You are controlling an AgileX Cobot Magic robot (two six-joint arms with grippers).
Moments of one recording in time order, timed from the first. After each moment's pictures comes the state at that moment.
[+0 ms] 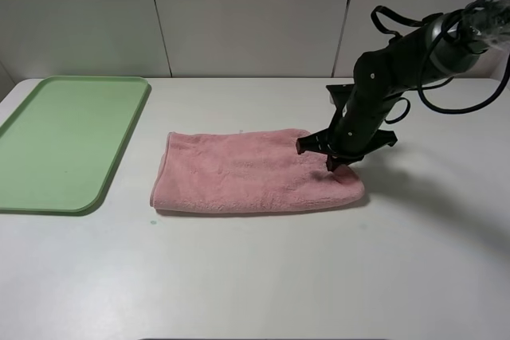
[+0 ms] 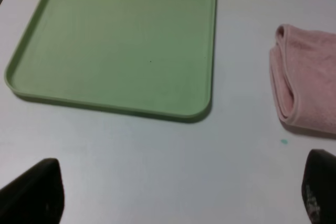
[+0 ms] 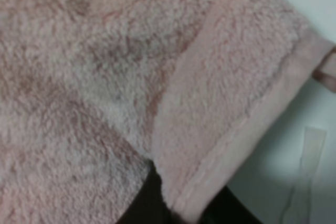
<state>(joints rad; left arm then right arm) 0.12 -0.01 -0.49 -0.02 1.06 -0.03 0.38 2.06 -1.14 -0.06 0.50 0.25</state>
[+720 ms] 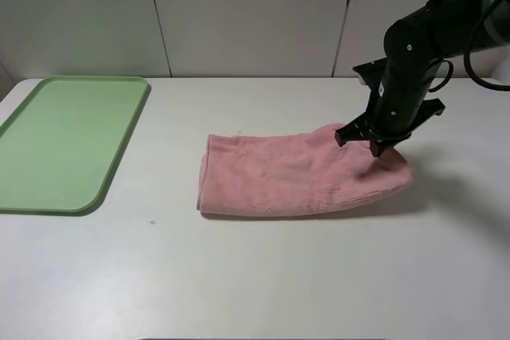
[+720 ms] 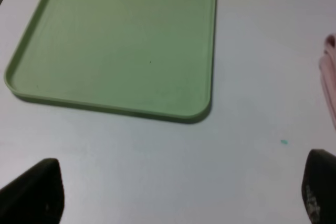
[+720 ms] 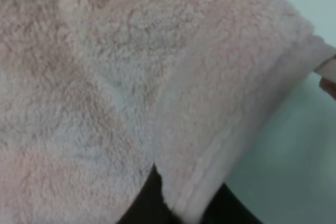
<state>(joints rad) 0.12 -0.01 -0.49 -0.02 1.06 -0.03 0.33 1.91 -1.13 -0.29 0.71 0.25</state>
